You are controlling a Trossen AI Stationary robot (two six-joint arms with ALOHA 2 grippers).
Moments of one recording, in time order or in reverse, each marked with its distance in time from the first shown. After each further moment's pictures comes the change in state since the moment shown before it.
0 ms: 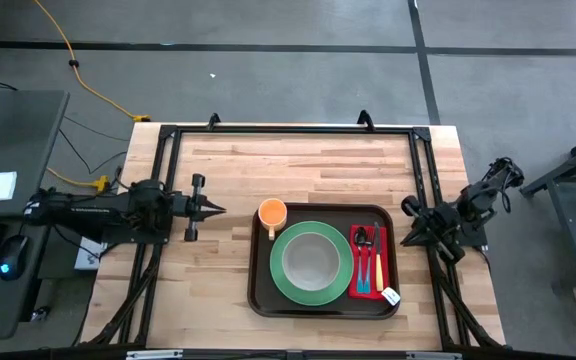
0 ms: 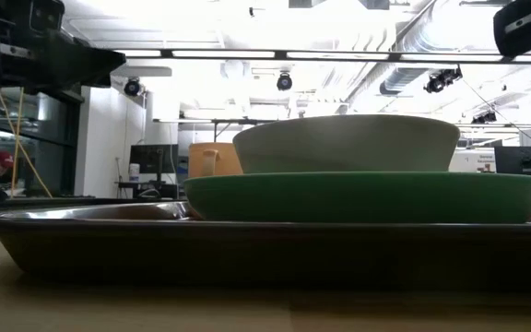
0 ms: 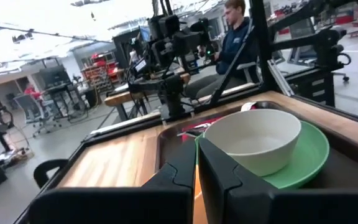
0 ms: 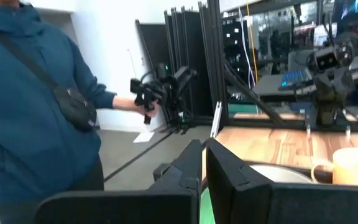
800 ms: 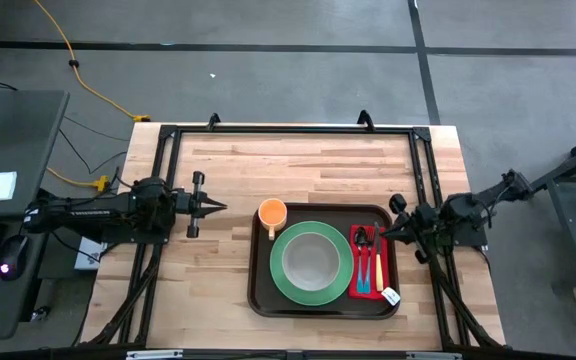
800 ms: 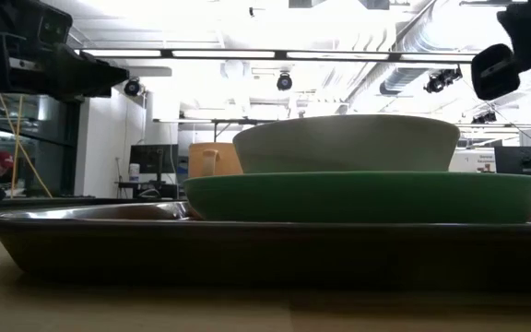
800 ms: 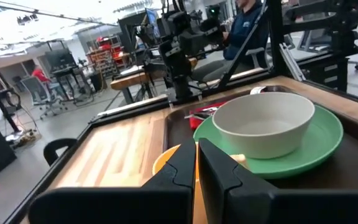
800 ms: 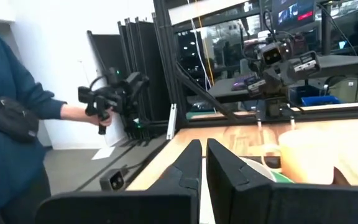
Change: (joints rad) left arm 0.097 -0.018 -0.002 -0.084 0.058 -0.007; right arm -0.179 0.001 -0.221 0.266 0.033 0.020
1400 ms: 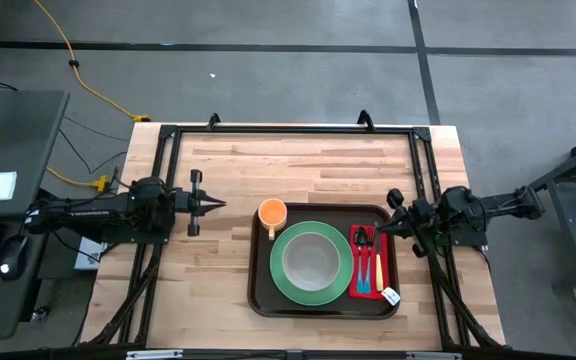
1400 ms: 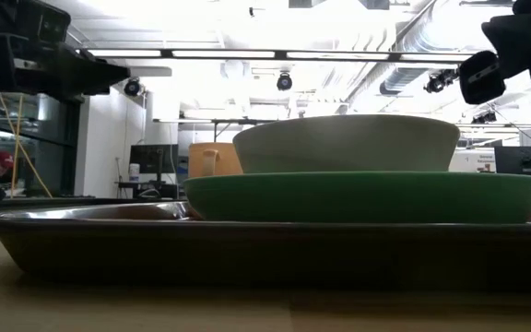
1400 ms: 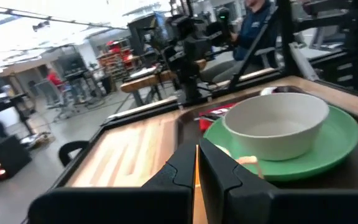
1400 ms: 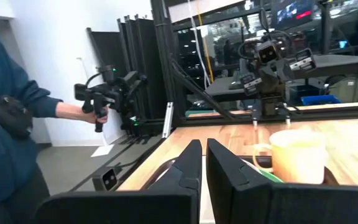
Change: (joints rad) left arm 0.000 -0.028 -0.001 -0.009 -0.030 0.024; right arm -0.271 0.001 0.000 -0.010 -0.286 0.024
